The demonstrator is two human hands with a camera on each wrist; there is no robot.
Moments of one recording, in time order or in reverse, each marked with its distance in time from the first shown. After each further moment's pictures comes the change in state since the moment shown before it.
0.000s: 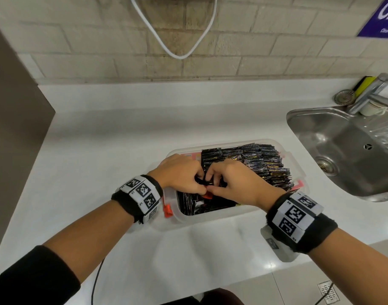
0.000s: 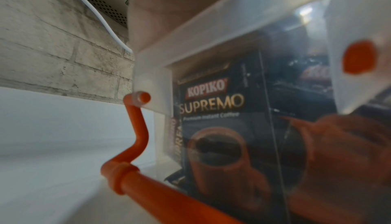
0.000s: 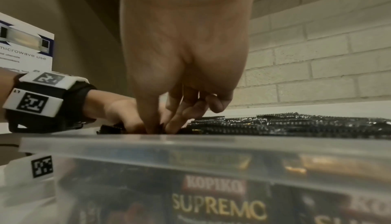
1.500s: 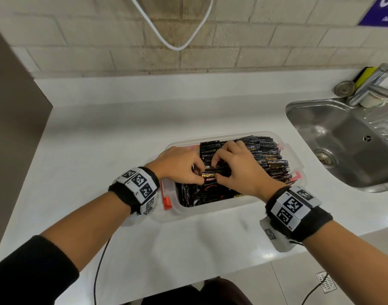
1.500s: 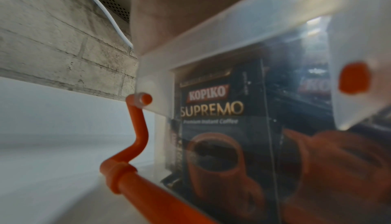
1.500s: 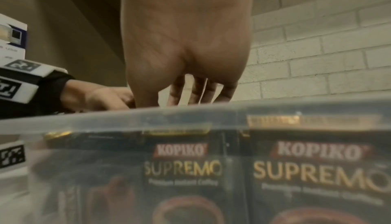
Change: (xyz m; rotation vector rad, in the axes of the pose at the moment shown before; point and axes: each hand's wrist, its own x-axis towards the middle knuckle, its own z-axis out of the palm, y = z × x) left_hand 0.000 -0.004 -0.001 -0.124 0.005 0.046; right_hand -0.007 0.014 0.003 -0.149 0.131 0.103
